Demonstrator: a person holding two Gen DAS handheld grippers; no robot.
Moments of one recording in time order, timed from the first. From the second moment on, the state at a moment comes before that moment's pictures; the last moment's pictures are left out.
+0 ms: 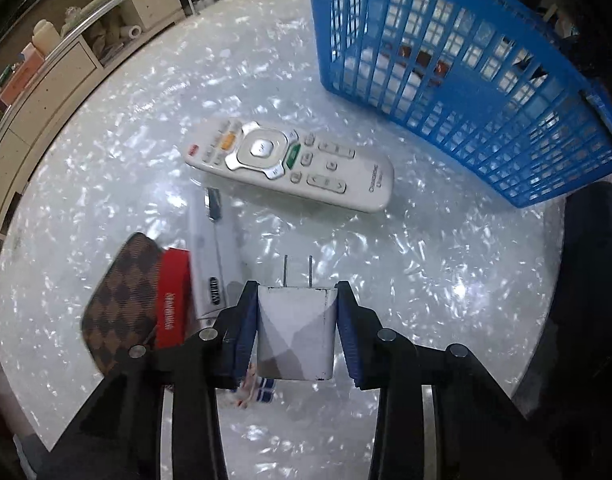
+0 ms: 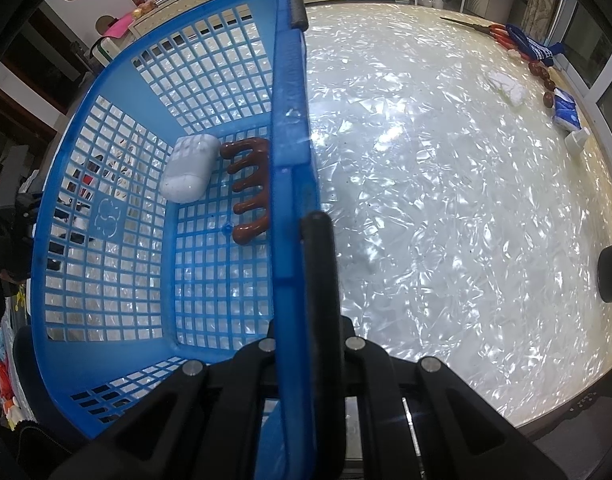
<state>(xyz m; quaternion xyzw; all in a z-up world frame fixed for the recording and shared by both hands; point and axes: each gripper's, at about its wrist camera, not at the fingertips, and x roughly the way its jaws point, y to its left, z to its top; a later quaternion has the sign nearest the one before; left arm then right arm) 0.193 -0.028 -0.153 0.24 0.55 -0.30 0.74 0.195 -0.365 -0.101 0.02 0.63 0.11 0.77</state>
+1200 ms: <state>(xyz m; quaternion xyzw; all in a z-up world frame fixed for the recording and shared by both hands) 0.197 -0.201 -0.014 0.37 0.38 -0.42 0.74 0.188 -0.364 -0.098 0.02 0.62 0.10 0.78</state>
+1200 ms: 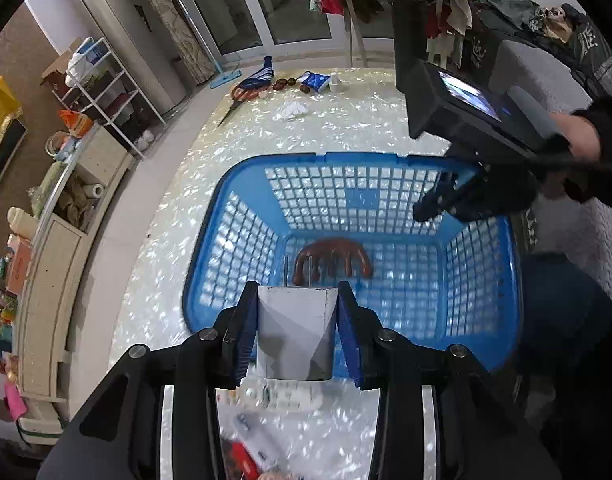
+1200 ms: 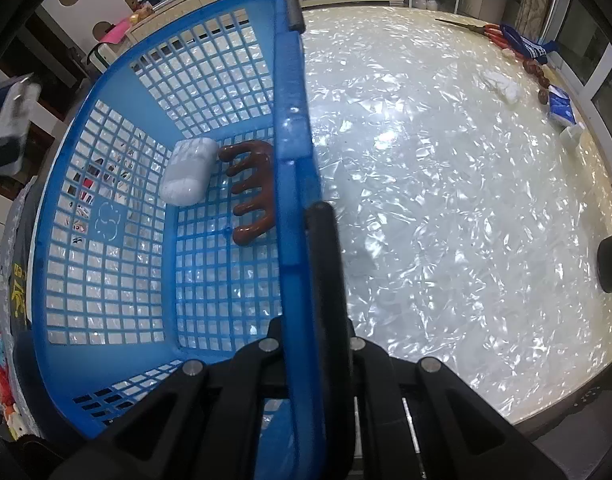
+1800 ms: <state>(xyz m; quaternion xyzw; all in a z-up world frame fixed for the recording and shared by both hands) 0.239 -0.253 -0.104 0.39 0.44 -0.41 0.70 0.203 -0.373 -0.097 0.03 0.62 0.10 0.78</state>
